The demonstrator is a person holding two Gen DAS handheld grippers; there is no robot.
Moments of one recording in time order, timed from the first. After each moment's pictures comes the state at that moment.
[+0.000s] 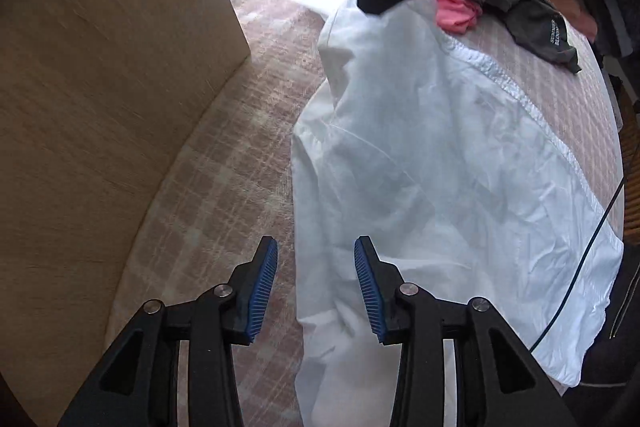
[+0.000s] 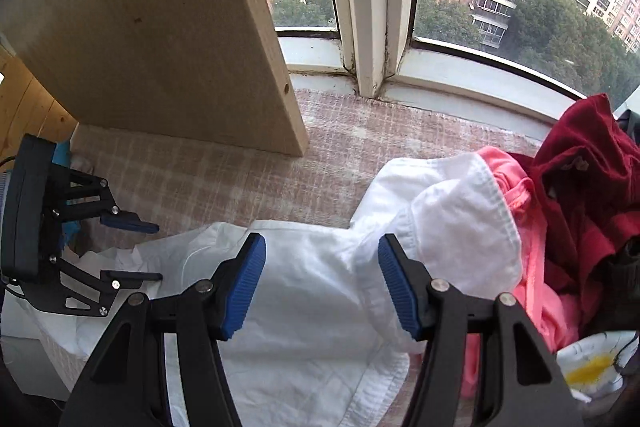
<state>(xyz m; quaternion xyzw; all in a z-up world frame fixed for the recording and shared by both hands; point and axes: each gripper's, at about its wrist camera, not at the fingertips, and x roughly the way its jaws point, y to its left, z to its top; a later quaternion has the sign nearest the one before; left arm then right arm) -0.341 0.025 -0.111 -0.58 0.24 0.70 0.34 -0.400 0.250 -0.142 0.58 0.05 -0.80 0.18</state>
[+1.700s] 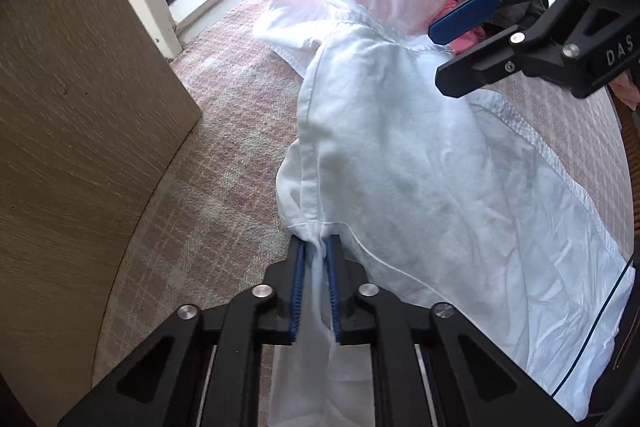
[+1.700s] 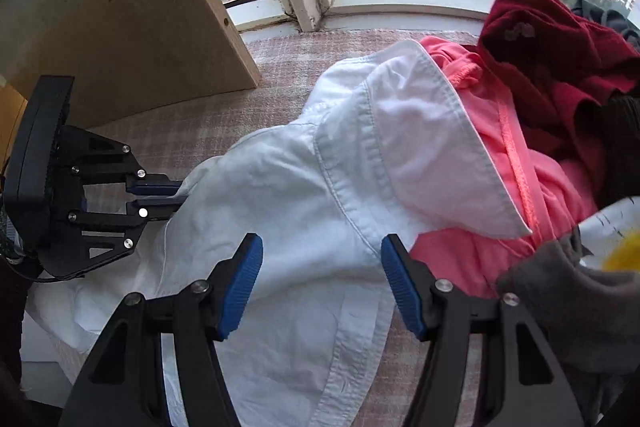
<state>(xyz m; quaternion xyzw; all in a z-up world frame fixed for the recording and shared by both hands) -0.358 0.088 -0.133 -0.52 0.26 0.73 0.36 -0.321 0.313 -0.167 0.59 -0.05 -0.79 0.14</state>
